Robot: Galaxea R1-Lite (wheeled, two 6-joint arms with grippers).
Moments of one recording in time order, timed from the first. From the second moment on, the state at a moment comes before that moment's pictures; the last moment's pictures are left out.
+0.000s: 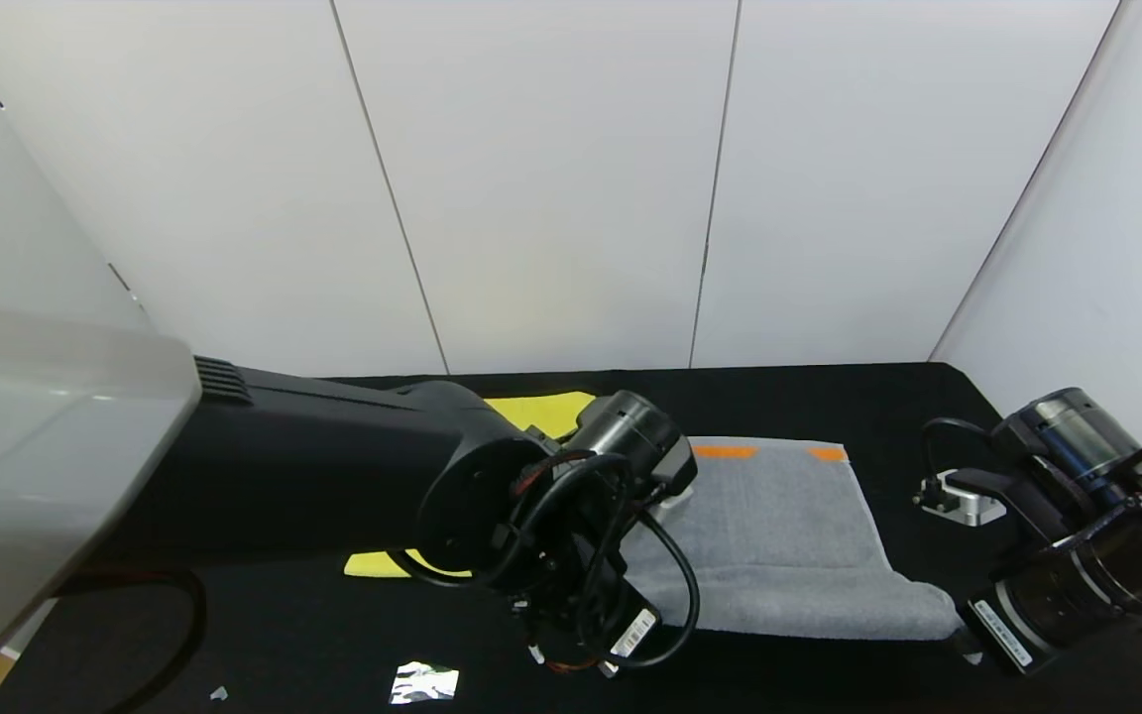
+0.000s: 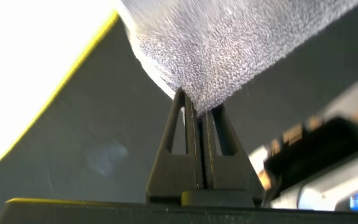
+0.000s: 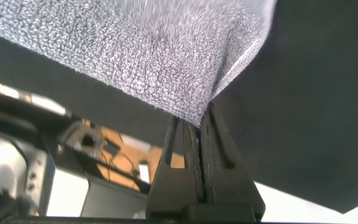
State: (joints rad) left arm -0.82 2.03 -1.45 0.54 0.14 0.00; right arm 0.20 1.70 -0.95 0.50 0.09 -0.12
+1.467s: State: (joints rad) left arm -0.65 2.36 -1.95 0.52 0.14 -0.03; right arm 0.13 1.99 -1.18 0.22 0.04 0.02
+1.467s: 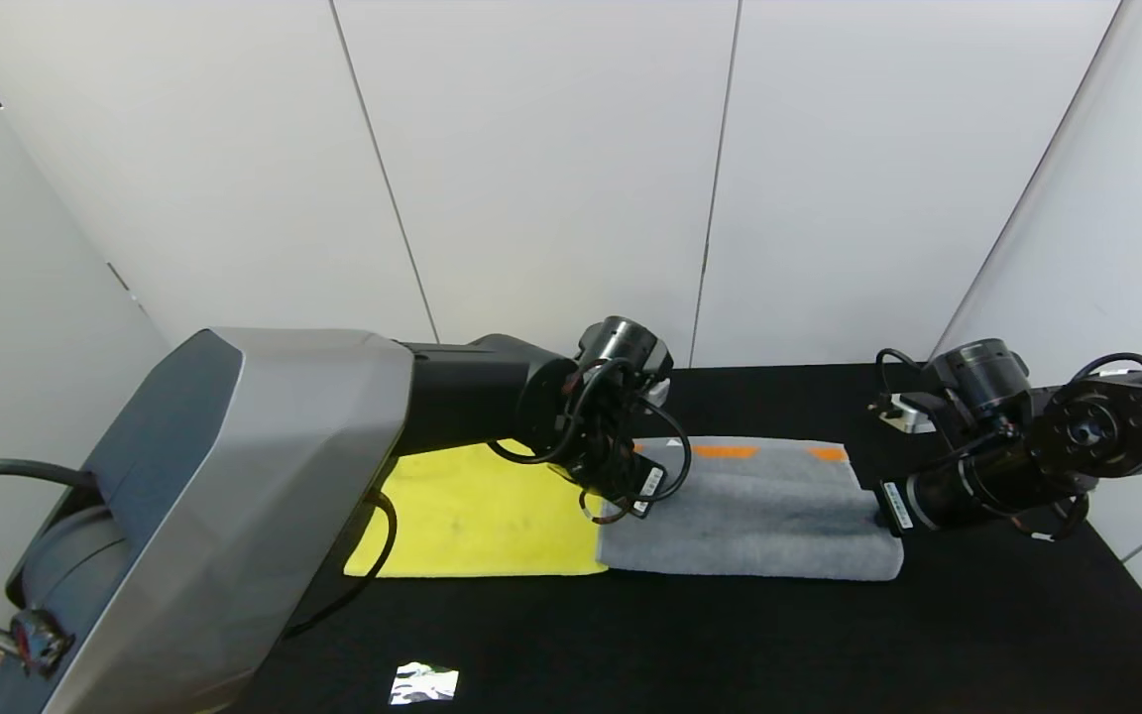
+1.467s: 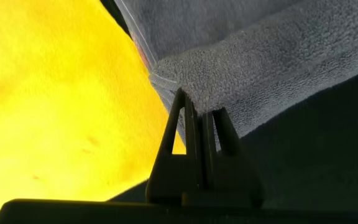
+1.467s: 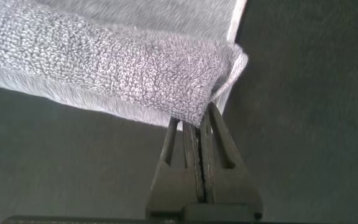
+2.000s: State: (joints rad) left arm -0.64 2.39 -1.98 0.51 0.13 -0.03; right arm 0.14 2.03 -1.19 0.13 0.03 0.02
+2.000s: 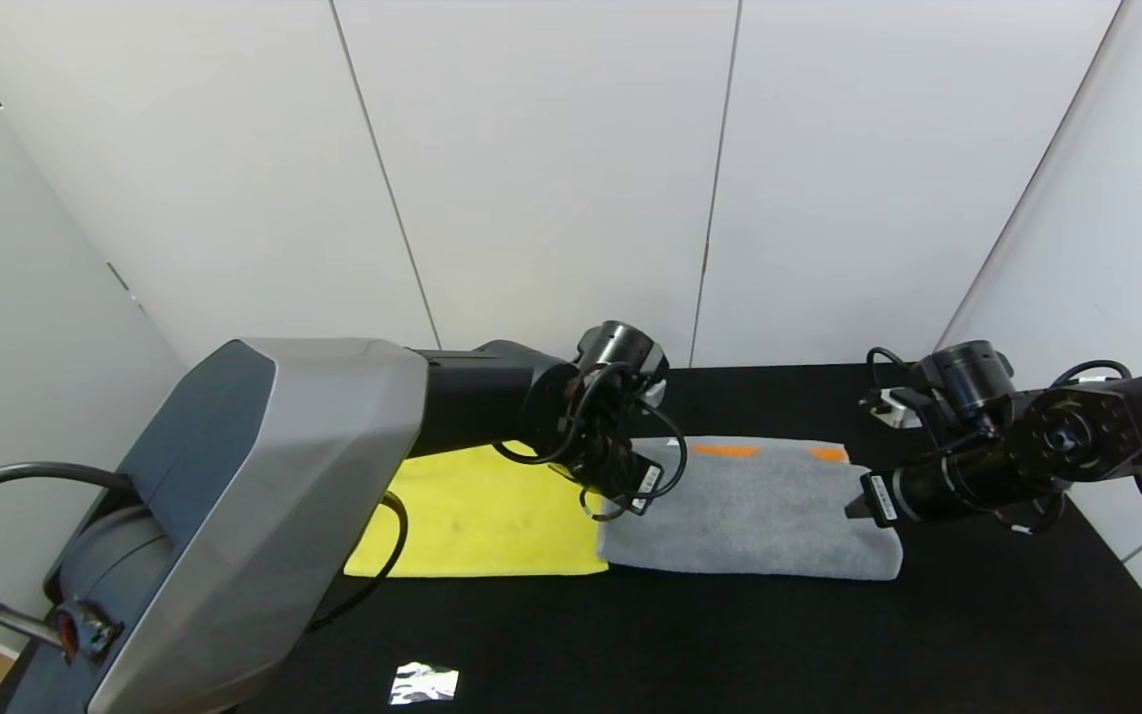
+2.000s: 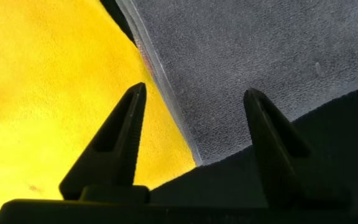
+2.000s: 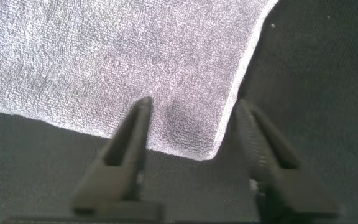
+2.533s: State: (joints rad) left arm -0.64 2.35 -1.96 0.55 0.15 -0.03; right arm 0.15 2.01 -1.19 0.20 0.00 0.14
